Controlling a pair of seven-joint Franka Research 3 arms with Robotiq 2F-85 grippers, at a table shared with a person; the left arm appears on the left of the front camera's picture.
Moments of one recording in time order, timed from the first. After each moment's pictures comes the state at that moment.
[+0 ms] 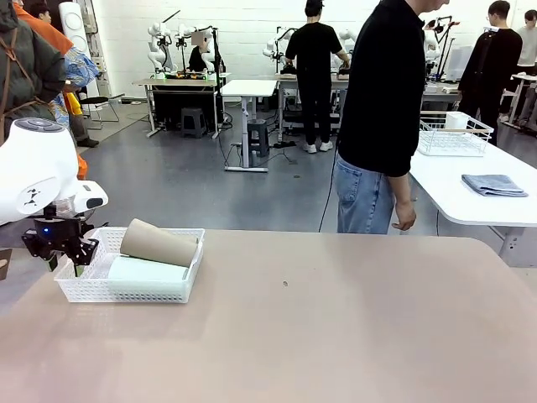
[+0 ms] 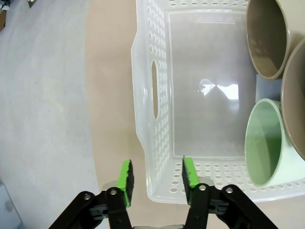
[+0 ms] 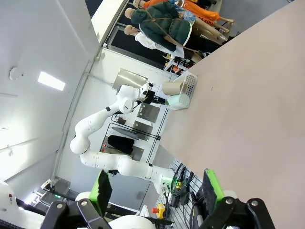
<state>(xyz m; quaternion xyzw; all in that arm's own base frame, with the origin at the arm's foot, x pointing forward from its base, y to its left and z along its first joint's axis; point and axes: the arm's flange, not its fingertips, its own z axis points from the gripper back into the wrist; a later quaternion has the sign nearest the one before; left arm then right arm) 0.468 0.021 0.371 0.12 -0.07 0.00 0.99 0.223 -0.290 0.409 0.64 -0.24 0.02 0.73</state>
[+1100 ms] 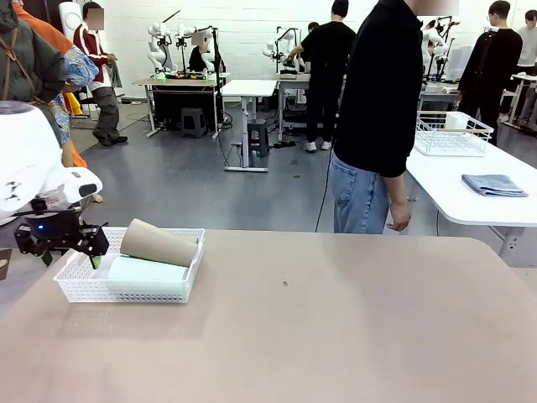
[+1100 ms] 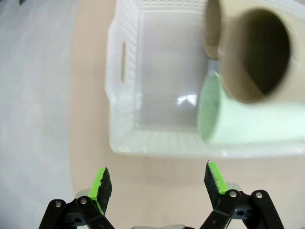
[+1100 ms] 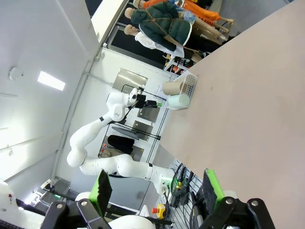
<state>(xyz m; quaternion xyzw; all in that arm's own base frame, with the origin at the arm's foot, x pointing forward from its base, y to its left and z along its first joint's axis) 0.404 -0.012 0.417 0.04 -0.12 0.04 0.99 0.224 -0.289 0.409 0.64 -0.24 0.03 0.73</state>
